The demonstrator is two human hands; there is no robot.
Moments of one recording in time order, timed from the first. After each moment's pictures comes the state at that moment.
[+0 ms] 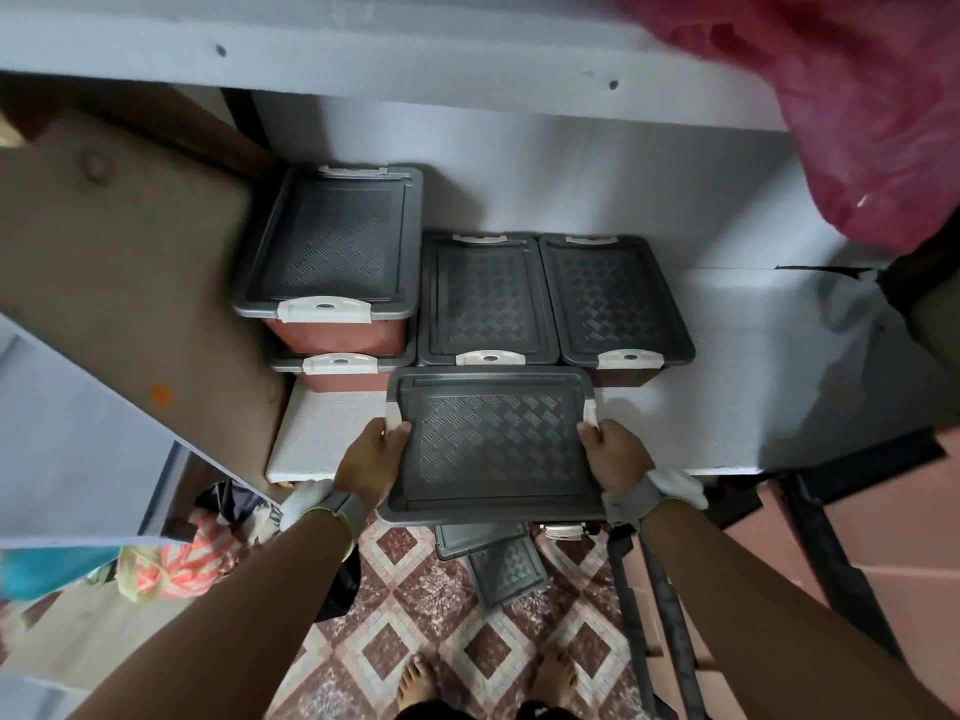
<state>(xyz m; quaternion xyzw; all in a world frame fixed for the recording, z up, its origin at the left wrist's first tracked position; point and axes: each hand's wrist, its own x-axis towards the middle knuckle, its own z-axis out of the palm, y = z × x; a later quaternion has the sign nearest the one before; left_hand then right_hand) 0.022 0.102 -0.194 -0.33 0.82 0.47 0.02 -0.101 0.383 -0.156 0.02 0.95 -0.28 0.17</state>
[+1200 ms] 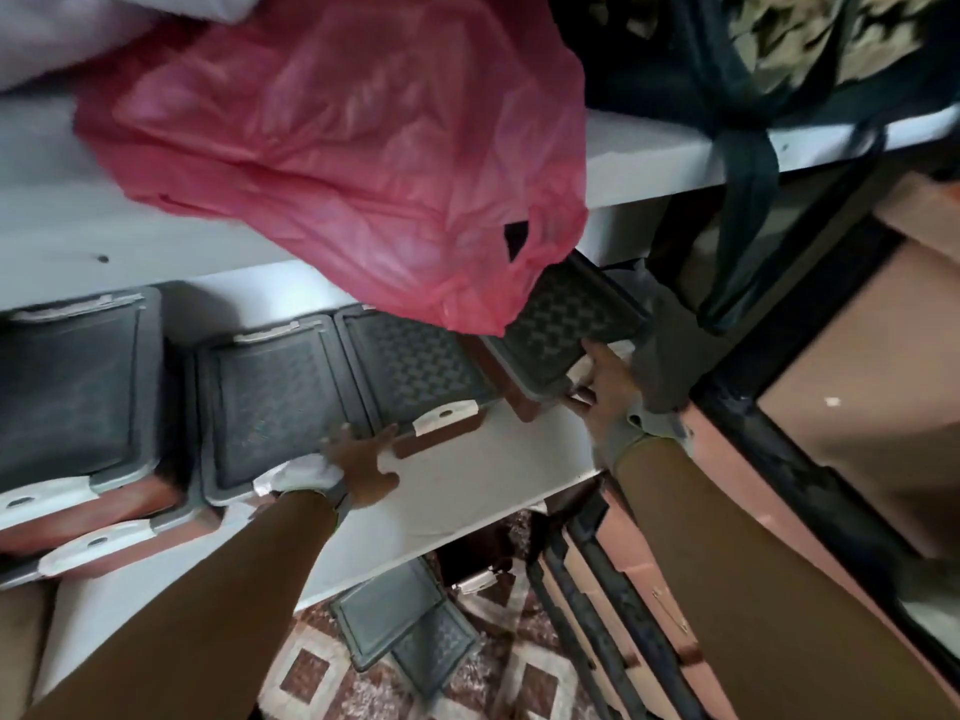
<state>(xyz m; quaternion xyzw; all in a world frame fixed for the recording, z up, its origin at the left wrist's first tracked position) -0.179 0.240 -0.139 -0.04 0.96 0.07 0.25 -0.240 0.555 -0.065 0.30 0.51 -0.80 0.03</state>
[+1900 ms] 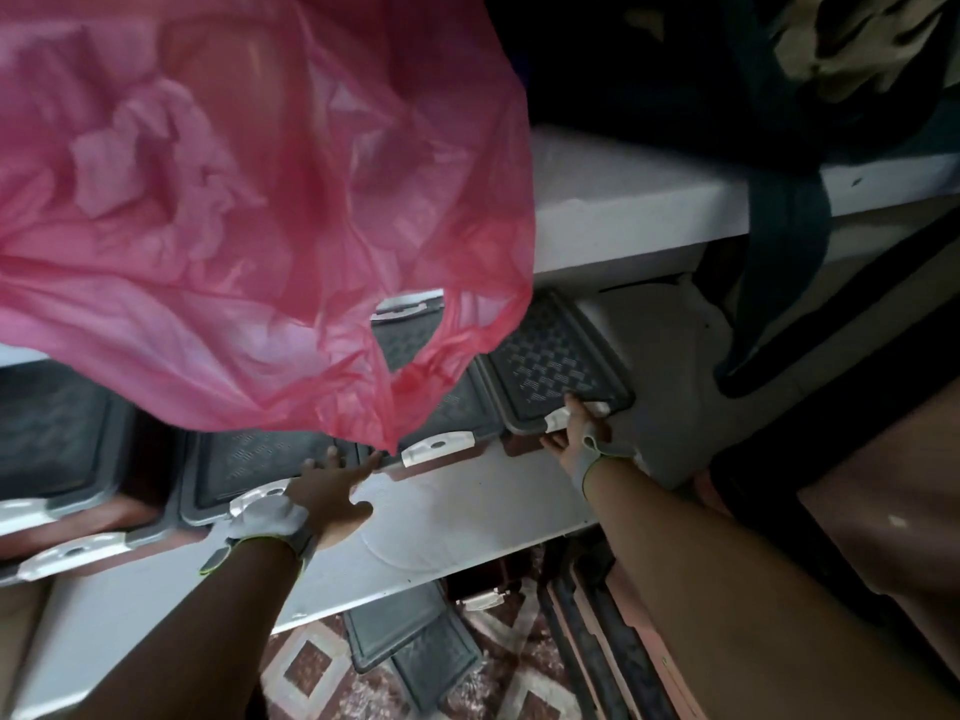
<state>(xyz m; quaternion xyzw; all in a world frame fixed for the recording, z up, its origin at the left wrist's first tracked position) -0.179 0.252 -0.126 -0.08 0.96 0.06 0.27 -0.311 0.553 -0.157 0.37 0.47 -0.79 0.12</state>
